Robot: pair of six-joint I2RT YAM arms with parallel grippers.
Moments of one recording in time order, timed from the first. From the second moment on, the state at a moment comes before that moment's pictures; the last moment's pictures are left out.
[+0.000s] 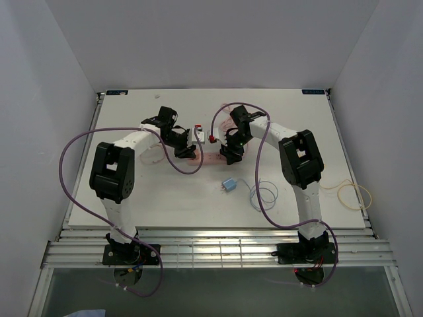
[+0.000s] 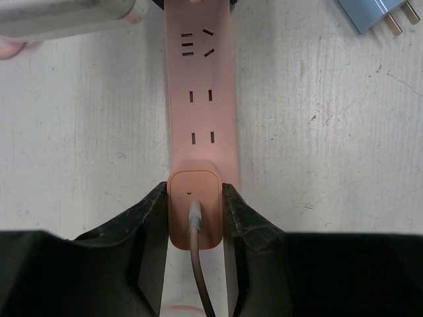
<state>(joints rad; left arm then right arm) -0.30 1.92 1.37 -0.61 0.75 1.20 0.51 2.20 1.69 -0.81 -0.58 -1.10</state>
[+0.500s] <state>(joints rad) -0.32 1.91 1.33 -0.52 0.75 1.15 0.51 2.20 1.69 -0.81 -0.57 -1.10</state>
